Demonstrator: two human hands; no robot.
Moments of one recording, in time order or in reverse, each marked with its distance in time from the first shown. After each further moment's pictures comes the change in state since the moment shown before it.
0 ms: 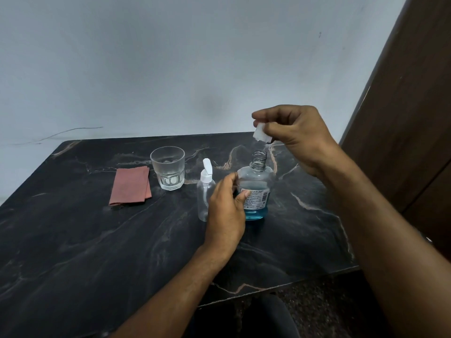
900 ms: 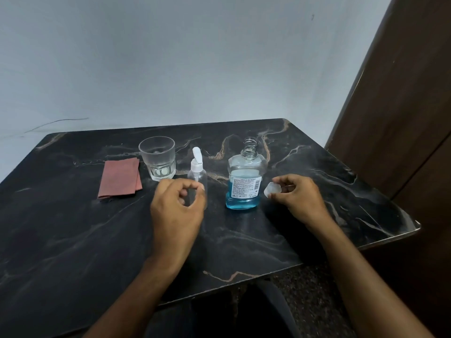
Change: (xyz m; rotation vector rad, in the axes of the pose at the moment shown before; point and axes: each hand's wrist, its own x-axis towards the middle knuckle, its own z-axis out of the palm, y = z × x) left_hand -0.020 -0.003 -0.068 0.225 0.211 -0.049; right_hand -0.087 0.125 -0.013 -0.451 0.165 0.371
